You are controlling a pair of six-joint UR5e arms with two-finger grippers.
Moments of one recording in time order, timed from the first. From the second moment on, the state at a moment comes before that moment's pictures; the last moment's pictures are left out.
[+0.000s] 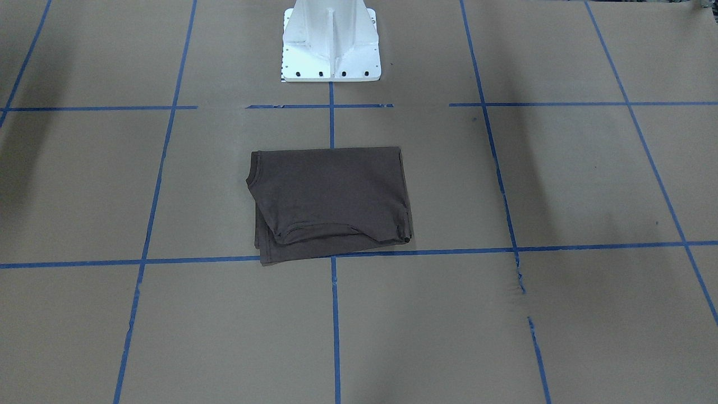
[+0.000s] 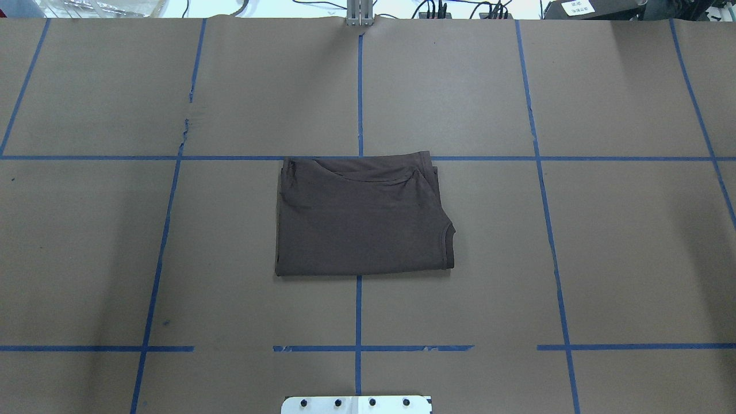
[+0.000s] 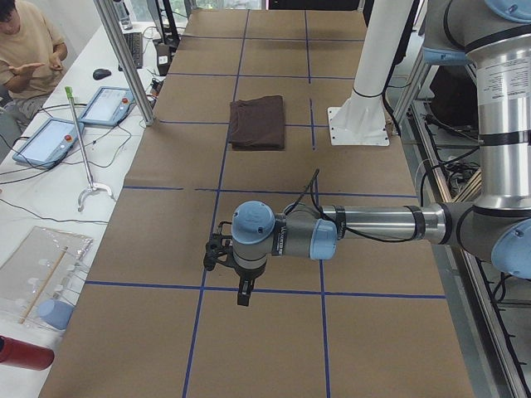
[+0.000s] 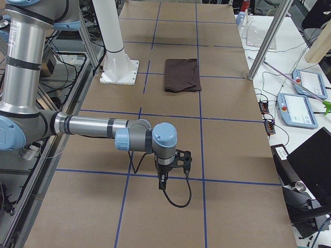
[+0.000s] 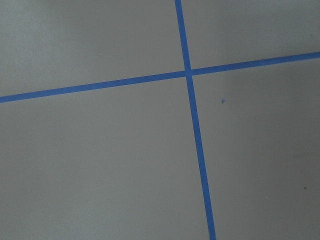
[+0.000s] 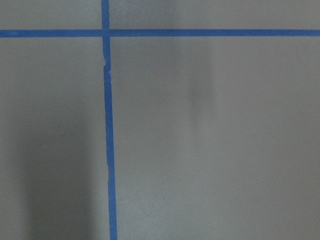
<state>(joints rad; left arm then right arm) -1.61 -1.40 -1.73 -1.68 -2.34 0.10 1.57 -1.81 1.77 -1.53 2.23 0.05</state>
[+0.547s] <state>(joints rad) -1.61 -1.39 -1.73 -1.67 -2.34 0.10 1.57 -1.81 1.77 -1.53 2.23 0.06</state>
